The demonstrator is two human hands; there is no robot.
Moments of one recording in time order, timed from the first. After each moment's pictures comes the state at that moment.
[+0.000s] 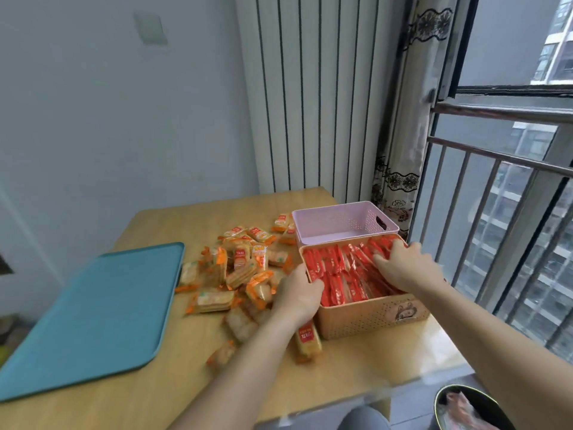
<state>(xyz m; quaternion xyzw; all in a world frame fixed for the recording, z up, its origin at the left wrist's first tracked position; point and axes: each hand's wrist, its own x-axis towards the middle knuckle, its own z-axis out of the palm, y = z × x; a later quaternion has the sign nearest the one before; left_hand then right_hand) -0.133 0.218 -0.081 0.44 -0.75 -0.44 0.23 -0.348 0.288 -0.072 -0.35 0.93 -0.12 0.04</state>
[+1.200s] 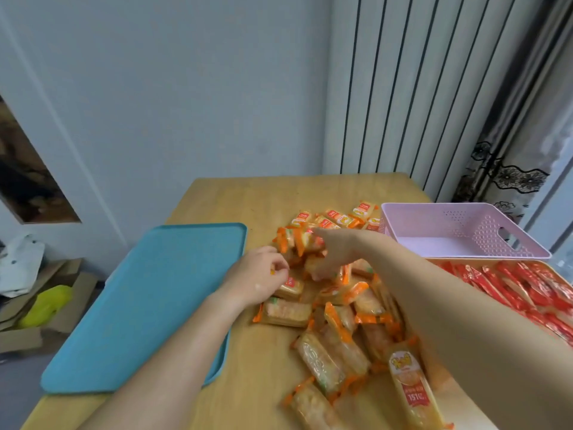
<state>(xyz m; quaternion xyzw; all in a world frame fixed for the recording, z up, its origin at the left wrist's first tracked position) 0.025 0.015 -0.113 0.45 -0.86 -0.18 0.15 -0.185 0.040 -0.053 -0.64 0.74 0.08 0.20</state>
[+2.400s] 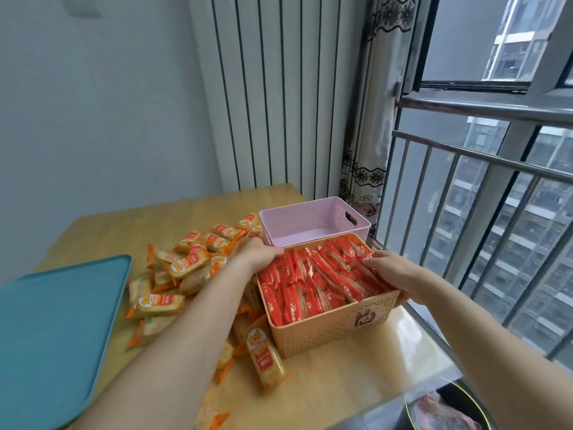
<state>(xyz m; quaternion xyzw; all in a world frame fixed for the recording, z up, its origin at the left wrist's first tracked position) -0.188 0.114 -0.049 0.47 -0.73 -0.48 0.14 -0.374 0.304 -0.052 -0.30 0.85 -0.31 0.32</state>
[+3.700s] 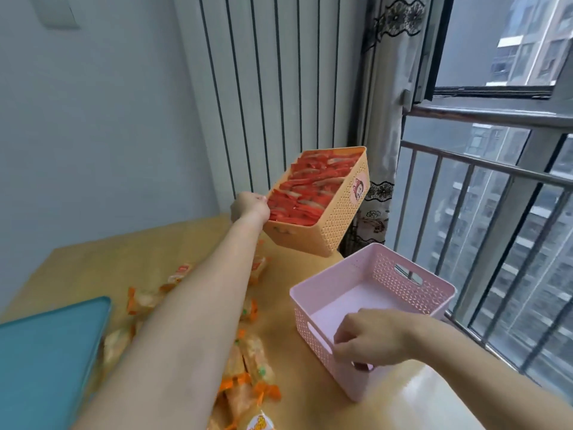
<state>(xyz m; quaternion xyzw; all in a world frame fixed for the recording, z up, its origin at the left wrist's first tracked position) -0.293 -0.040 -0.008 0.51 -0.66 -0.40 0.37 -0.337 0.257 -0.037 -0.58 0.76 0.03 0.28</state>
